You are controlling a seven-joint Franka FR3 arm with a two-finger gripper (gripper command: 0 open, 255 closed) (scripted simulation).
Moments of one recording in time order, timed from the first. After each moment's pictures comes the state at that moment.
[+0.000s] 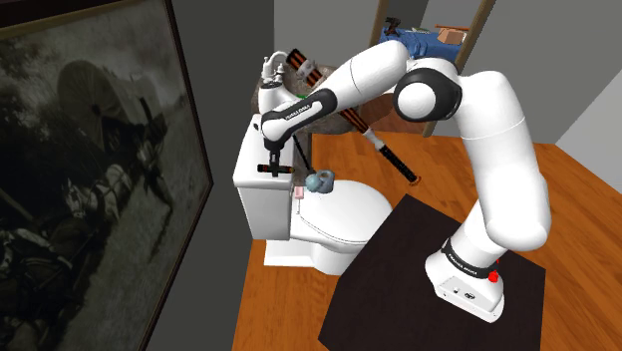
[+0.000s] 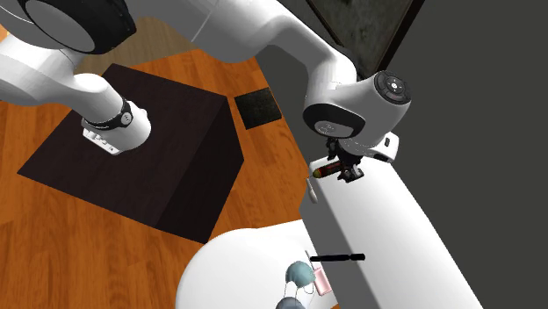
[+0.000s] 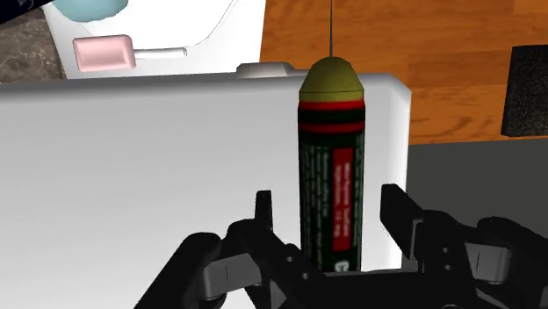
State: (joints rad) arm 0.09 0.73 0.03 -1.55 -0.05 2.24 -0.56
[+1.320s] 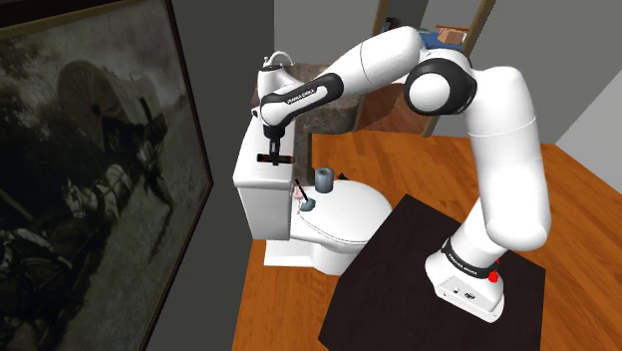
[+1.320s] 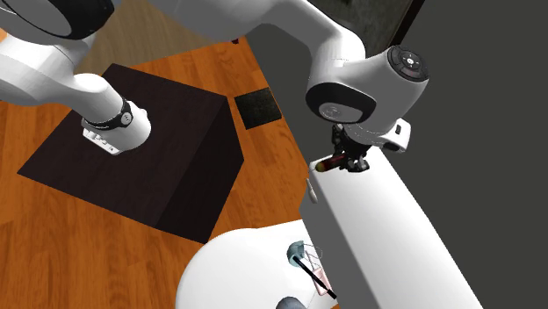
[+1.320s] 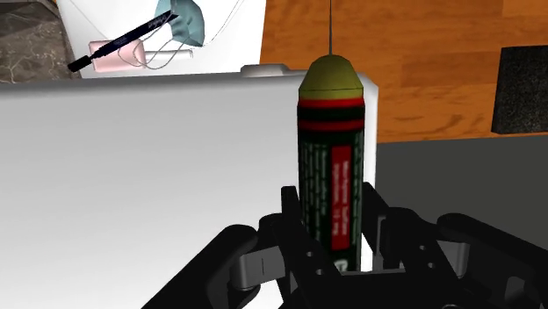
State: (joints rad) arm 0.09 0.65 0.04 -1.55 -0.05 2.16 -0.56
